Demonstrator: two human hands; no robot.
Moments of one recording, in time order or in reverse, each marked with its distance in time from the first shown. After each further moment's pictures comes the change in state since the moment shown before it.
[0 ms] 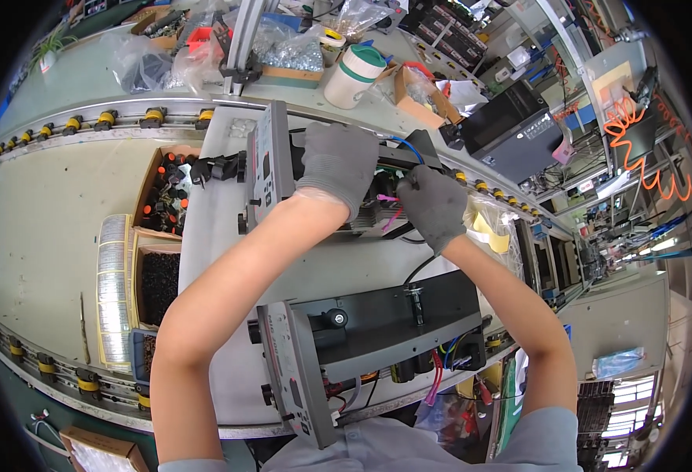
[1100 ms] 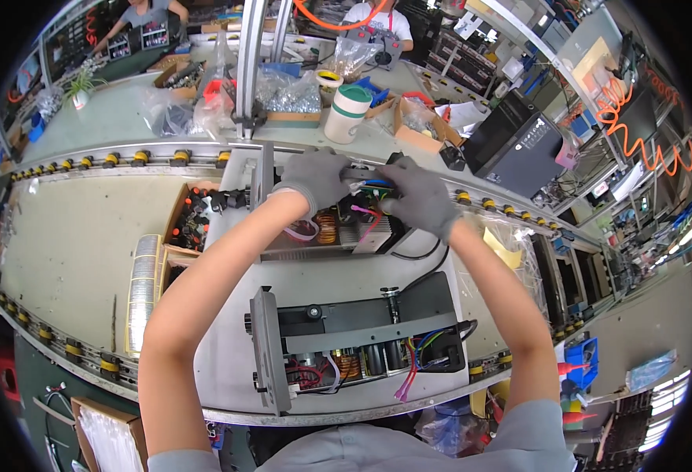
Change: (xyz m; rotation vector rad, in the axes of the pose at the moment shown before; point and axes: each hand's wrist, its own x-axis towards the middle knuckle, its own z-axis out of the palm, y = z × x) left_hand 0.010 -0.002 -0.032 -0.151 -0.177 0.004; right_hand 0.026 0.034 -0.048 0.307 0.032 -0.466
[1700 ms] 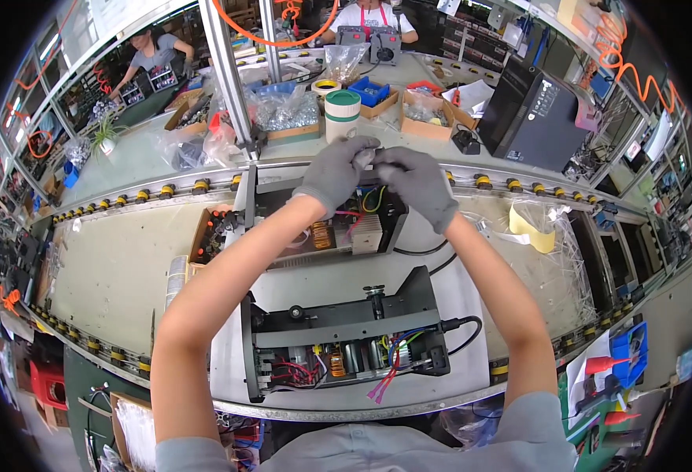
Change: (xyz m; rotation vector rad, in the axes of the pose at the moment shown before) left_hand 0.036 0.069 0.006 -0.561 0.145 0.123; right_hand -0.022 0.028 -0.006 0.946 0.086 0.561
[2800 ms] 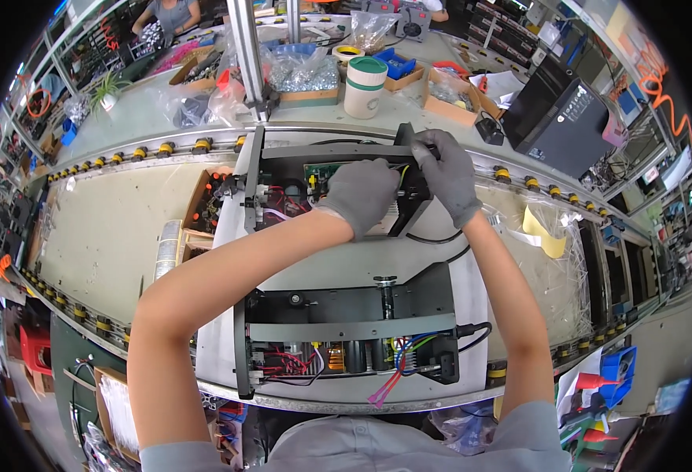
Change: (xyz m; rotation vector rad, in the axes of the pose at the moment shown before) left_hand -0.043 -0.007 0.038 0.644 -0.233 0.025; right_hand 0.007 0.045 0.009 -0.371 0.184 -0.132
